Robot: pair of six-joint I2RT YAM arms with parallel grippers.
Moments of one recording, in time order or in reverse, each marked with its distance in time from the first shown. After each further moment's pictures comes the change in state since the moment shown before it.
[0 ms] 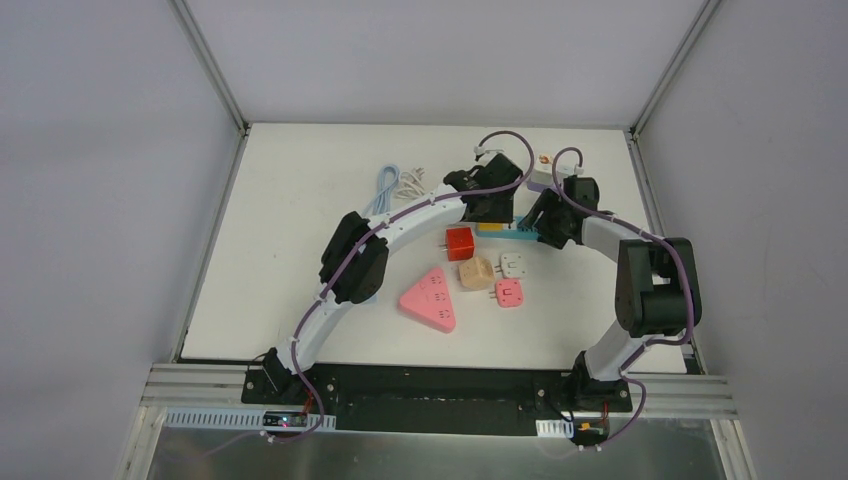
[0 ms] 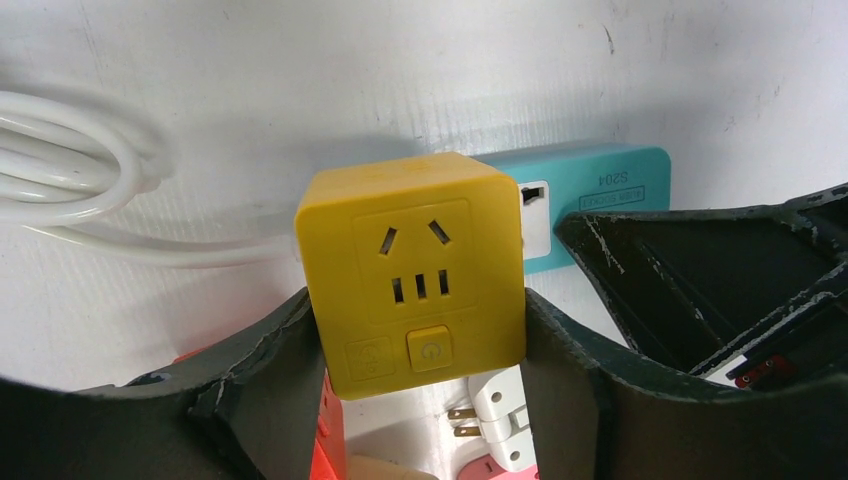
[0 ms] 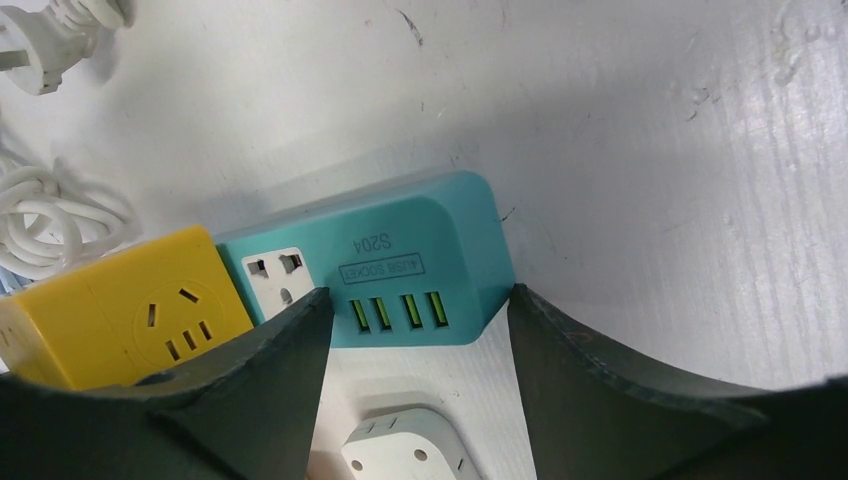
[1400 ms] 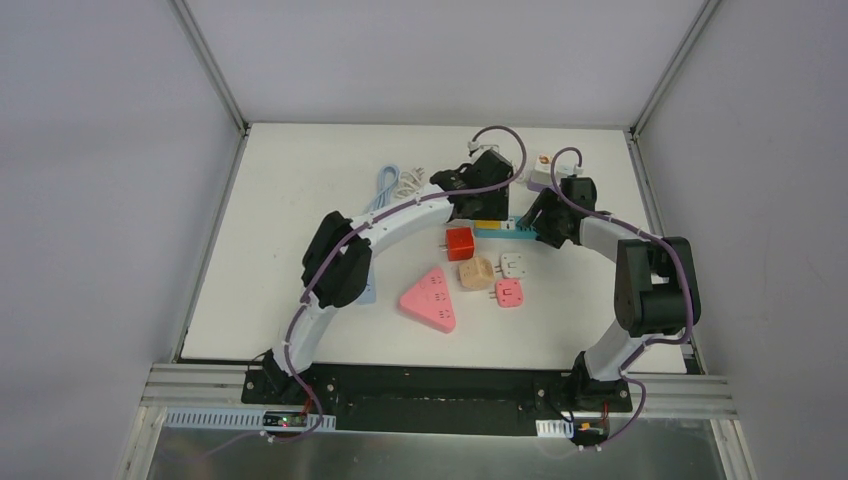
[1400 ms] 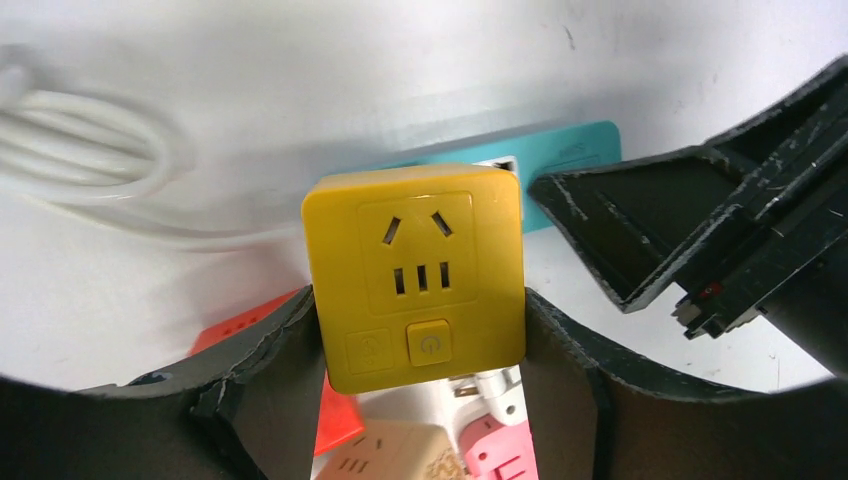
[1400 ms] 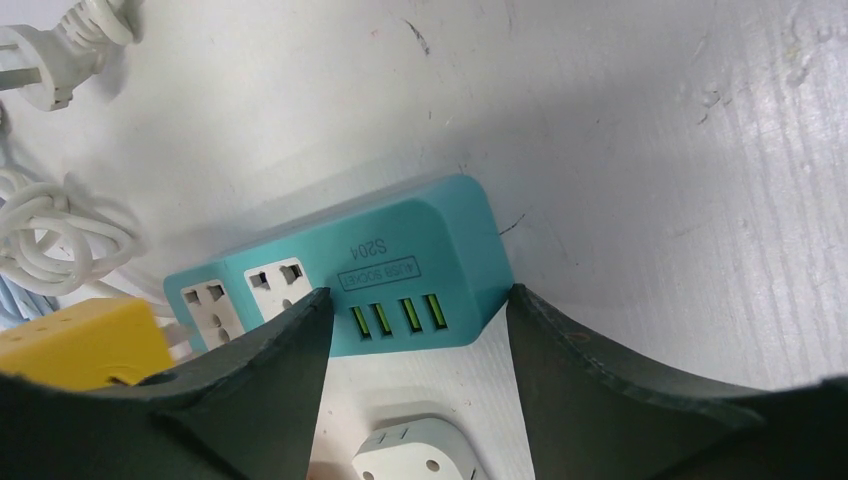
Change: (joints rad) left arm 0.001 -0.126 -0.148 0.099 0.031 0.027; right arm 0.016 0.004 -0.002 0.019 0.027 0.032
